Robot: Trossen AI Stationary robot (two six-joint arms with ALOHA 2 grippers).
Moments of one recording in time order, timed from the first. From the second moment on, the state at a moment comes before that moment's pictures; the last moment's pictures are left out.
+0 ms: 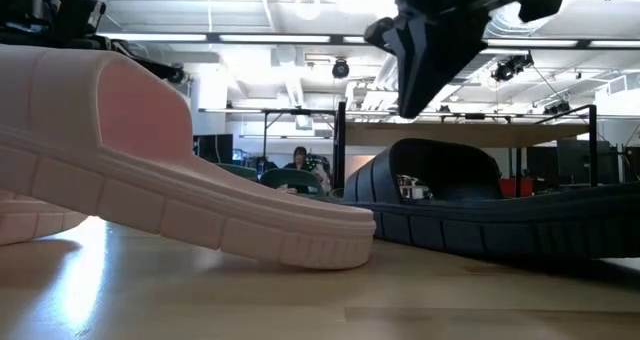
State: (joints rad) left arm 0.29 0.02 0.01 0.05 -0.18 0.44; right arm 0.34 1.85 1.49 -0.94 0.21 -0.05
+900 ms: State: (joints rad) left arm 0.29 0.02 0.01 0.05 -0.18 0.44; right arm 0.47 1.96 1.54 -1.02 0.39 0.16
